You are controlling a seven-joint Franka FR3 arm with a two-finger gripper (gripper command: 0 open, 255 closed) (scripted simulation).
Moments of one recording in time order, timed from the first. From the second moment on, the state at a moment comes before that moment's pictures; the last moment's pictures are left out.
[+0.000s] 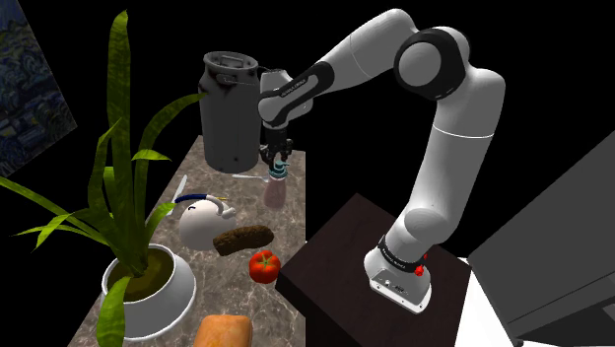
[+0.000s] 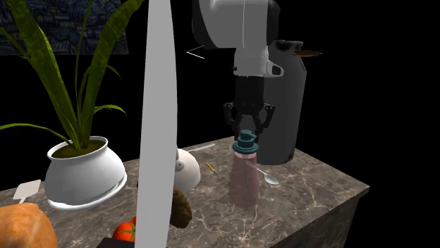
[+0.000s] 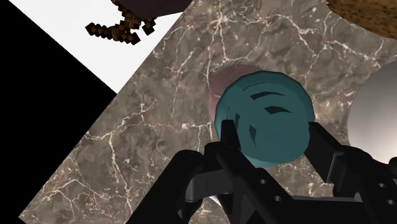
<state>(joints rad) 0.00 0.27 -0.01 -2.13 0.00 2.19 0.19</state>
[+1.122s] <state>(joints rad) 0.00 0.14 -0.01 -2.06 0.00 1.99 0.19</state>
